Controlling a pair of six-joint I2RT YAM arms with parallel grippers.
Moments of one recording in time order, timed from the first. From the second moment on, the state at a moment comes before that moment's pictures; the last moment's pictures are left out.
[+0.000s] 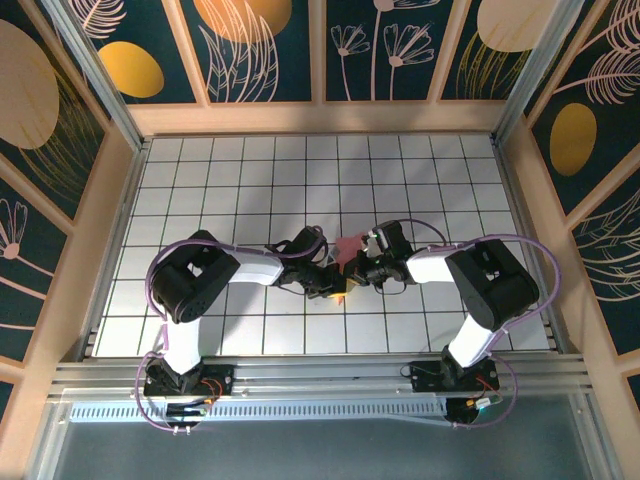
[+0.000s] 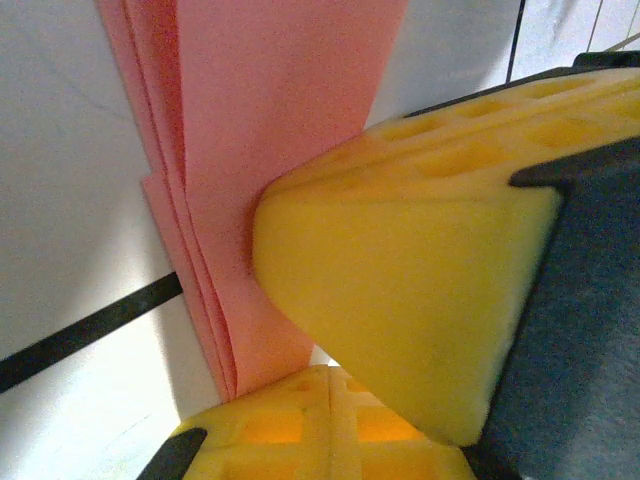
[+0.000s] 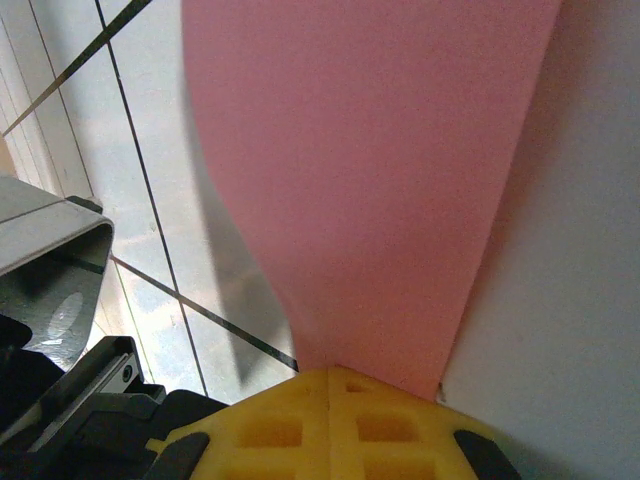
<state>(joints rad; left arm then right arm) -0.80 1.92 0.91 0.07 0.64 -0.95 0.52 1.69 0.62 0.12 -0.60 0.85</state>
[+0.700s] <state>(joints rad) -0.89 1.82 0.79 0.07 0.56 -0.94 0.52 1.69 0.62 0.12 -0.60 0.85</state>
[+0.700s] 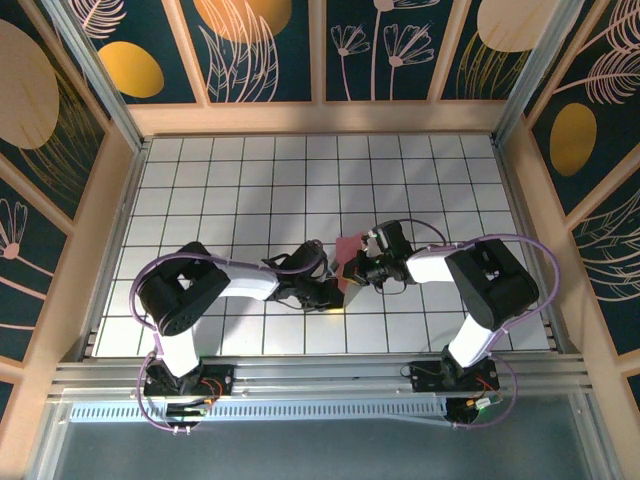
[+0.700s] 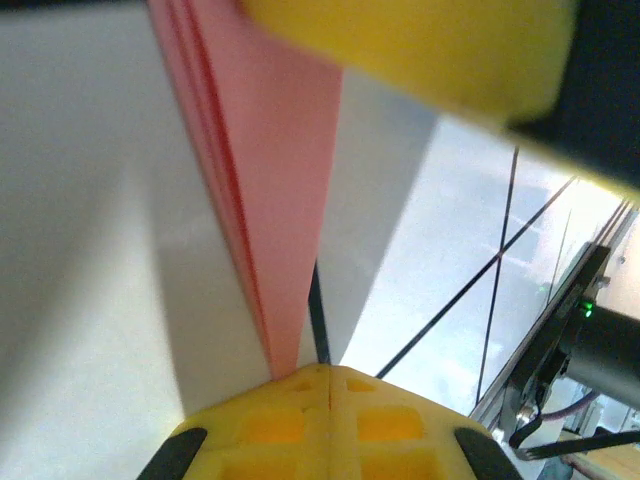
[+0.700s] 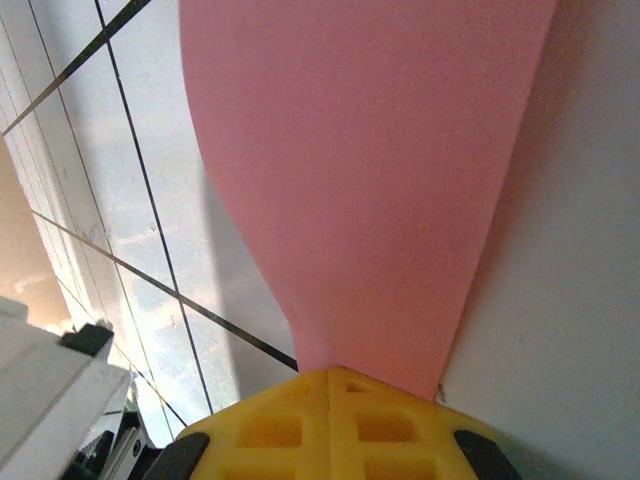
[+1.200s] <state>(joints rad) -0.82 1.50 0.76 0.03 0.48 -0.93 0.54 1.65 0.68 0.00 -0.54 0.85</state>
